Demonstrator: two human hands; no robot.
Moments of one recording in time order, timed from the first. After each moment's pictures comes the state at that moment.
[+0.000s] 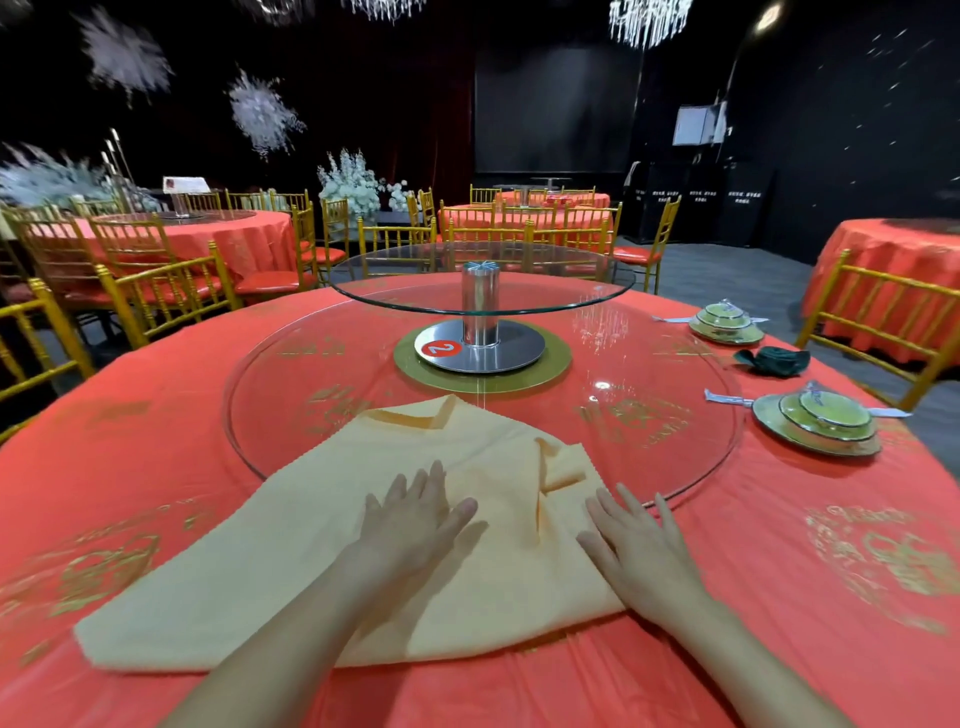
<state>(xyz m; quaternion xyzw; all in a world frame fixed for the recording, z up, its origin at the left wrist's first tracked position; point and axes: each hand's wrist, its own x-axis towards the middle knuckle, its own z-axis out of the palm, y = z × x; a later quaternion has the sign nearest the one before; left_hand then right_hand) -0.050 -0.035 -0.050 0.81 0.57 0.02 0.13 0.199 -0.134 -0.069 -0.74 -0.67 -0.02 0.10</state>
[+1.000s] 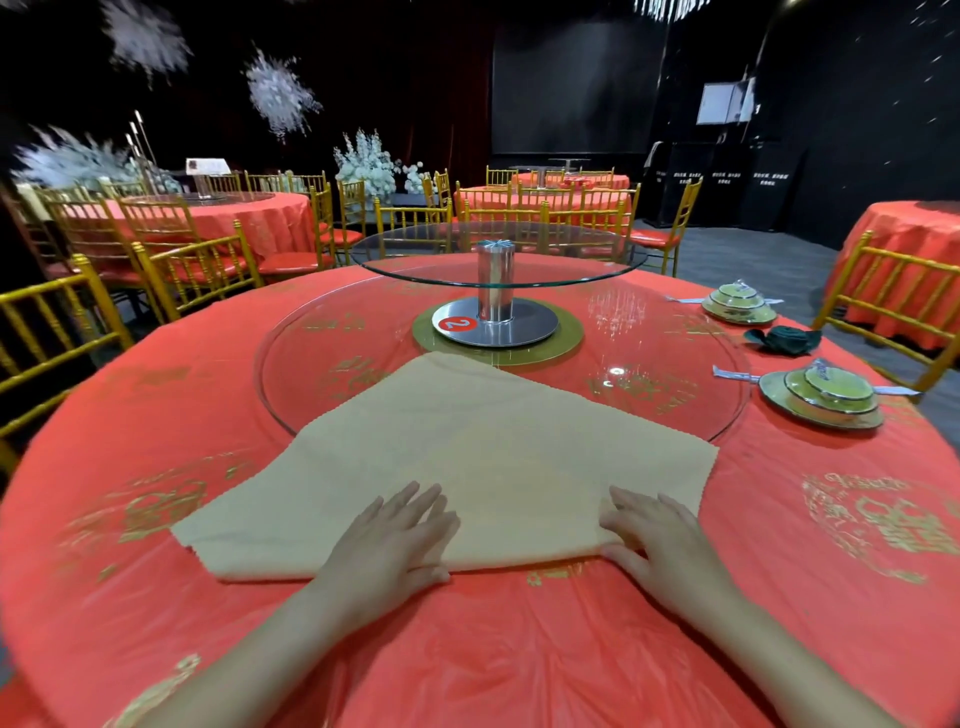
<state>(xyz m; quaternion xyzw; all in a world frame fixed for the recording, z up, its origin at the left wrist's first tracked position) -0.116 -0.108 -0.068 0.92 0.39 0.07 -0.02 0.204 -0.185 -0.083 -0.66 -0.73 -0.03 0.19</state>
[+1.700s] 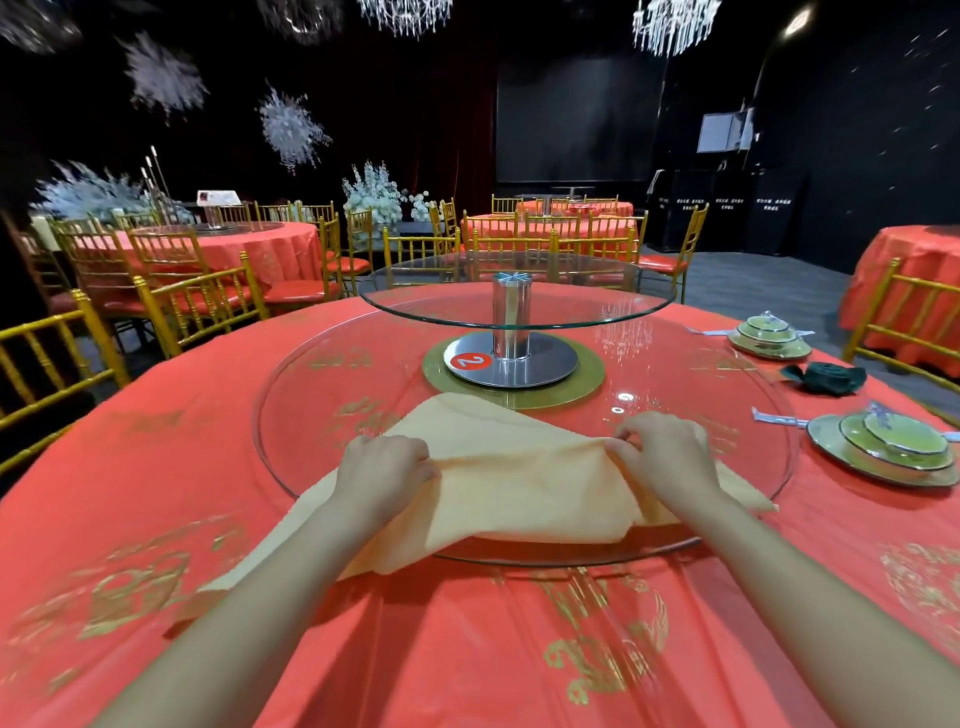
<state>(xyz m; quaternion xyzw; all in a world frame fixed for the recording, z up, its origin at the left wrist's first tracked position) -0.096 0.024 0.002 0.82 0.55 0.12 -0.11 0.206 -0.037 0.003 -0.76 -0.60 -0.11 0.24</state>
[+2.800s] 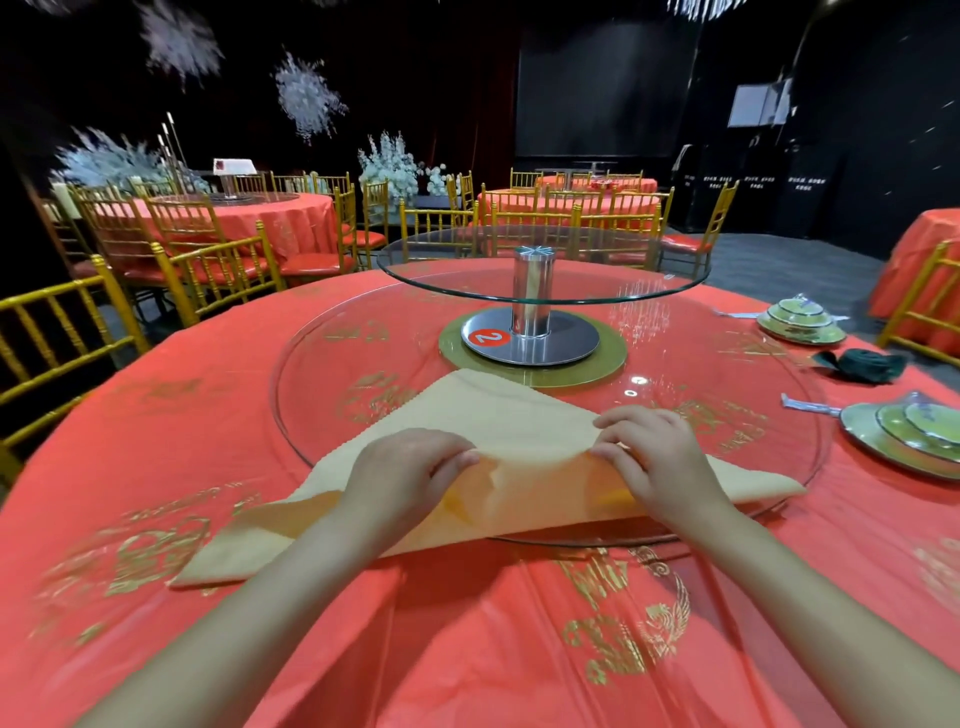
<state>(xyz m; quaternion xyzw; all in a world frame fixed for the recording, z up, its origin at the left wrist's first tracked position) -0.106 -0.018 -0.008 0.84 0.36 0.39 -0.03 0.174 -0.055 -0.017 -0.50 -0.75 -0.16 0.41</state>
